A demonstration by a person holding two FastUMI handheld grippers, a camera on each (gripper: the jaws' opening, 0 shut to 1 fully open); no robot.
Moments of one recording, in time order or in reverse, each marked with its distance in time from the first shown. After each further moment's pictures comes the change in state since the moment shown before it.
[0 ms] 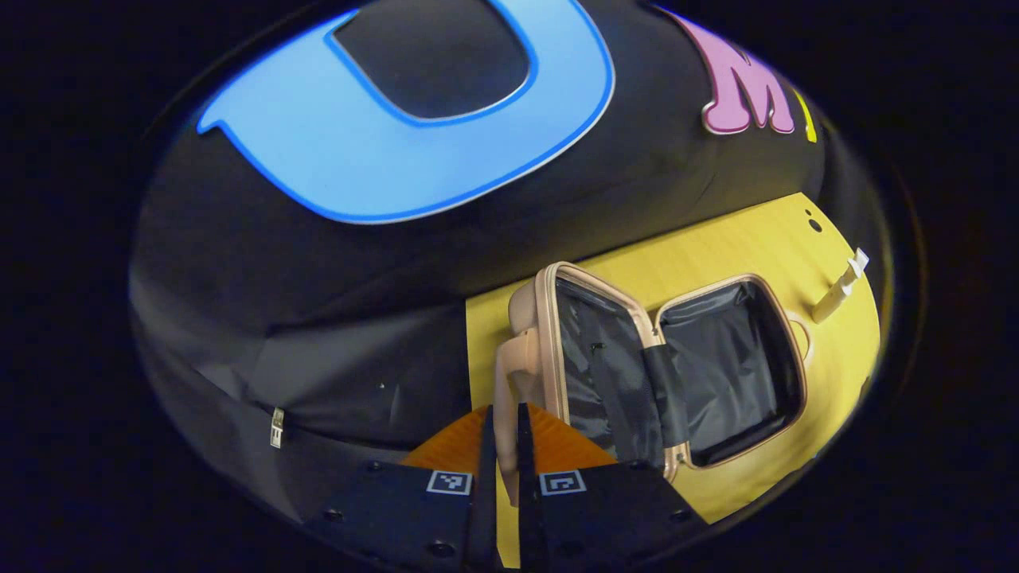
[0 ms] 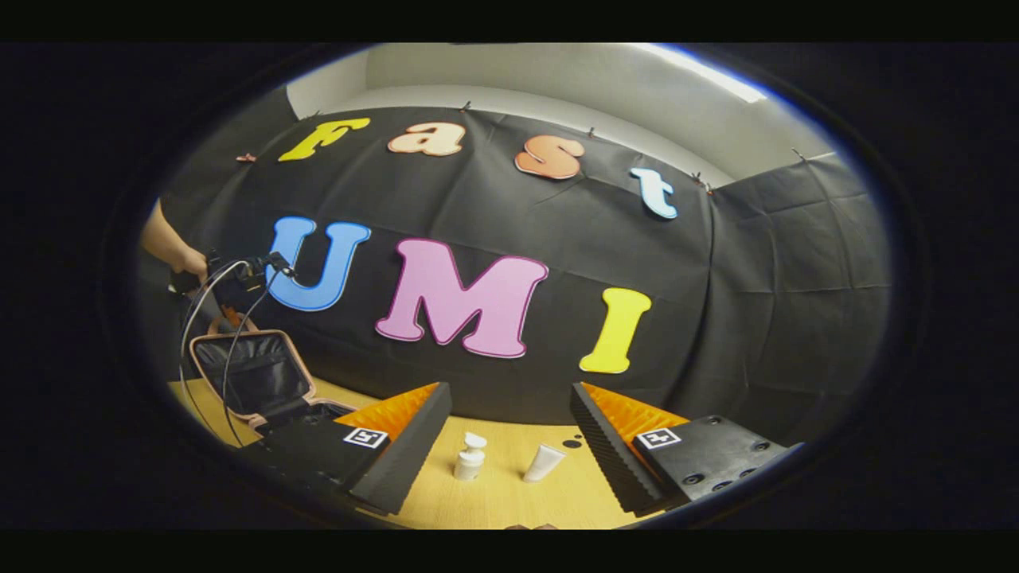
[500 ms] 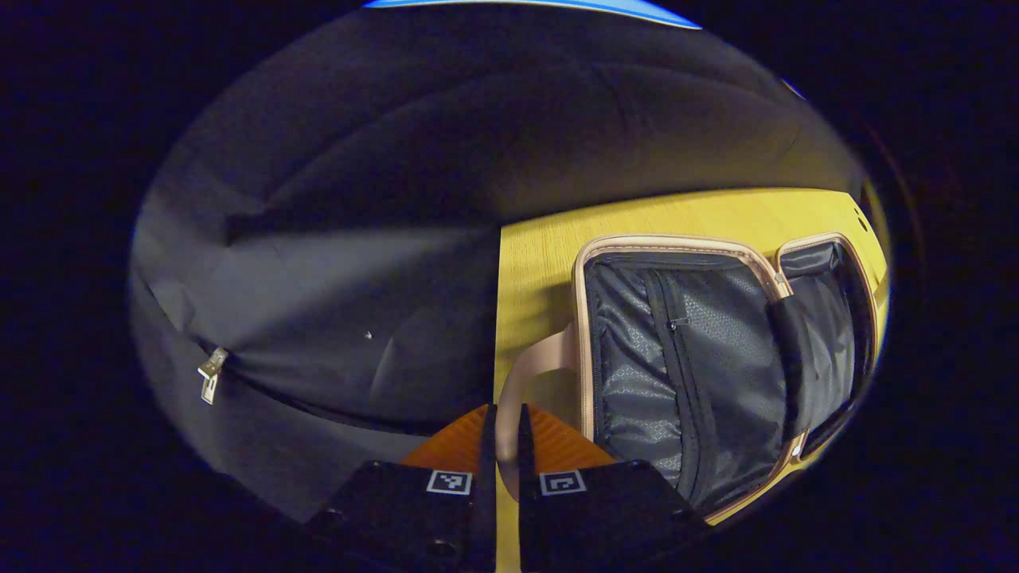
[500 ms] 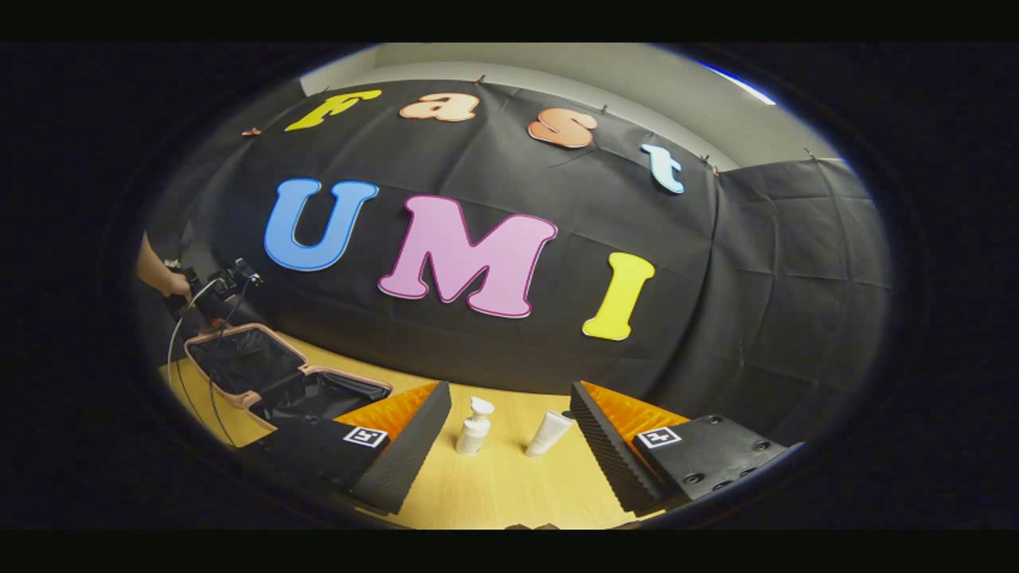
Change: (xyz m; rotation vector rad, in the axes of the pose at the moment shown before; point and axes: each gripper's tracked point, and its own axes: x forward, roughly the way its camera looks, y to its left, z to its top) left arm 0.145 0.031 -0.098 -0.125 0.086 0.048; right arm -0.015 0.014 -0.053 -0.048 0.142 -0.030
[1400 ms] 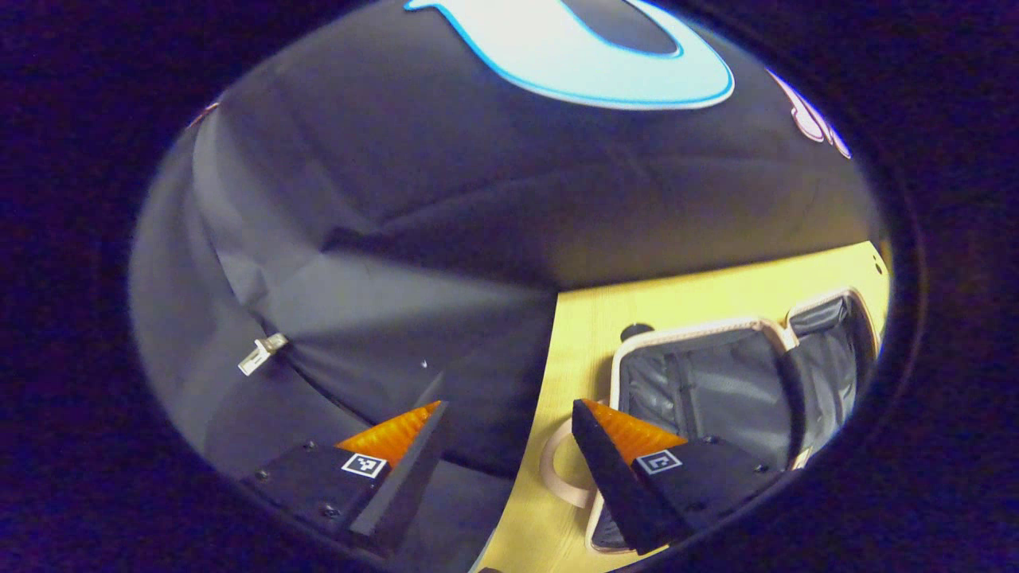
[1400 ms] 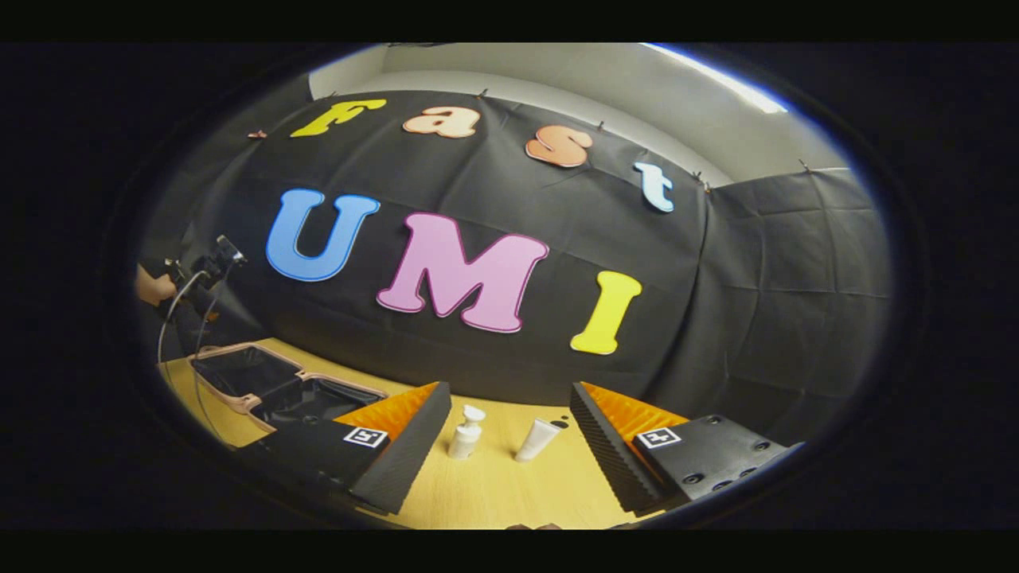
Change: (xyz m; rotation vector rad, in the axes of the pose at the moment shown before) left arm -0.130 0.028 0.049 -0.169 -0.483 0.154; right arm -0.024 -0.018 0.028 -0.006 -0.095 -0.053
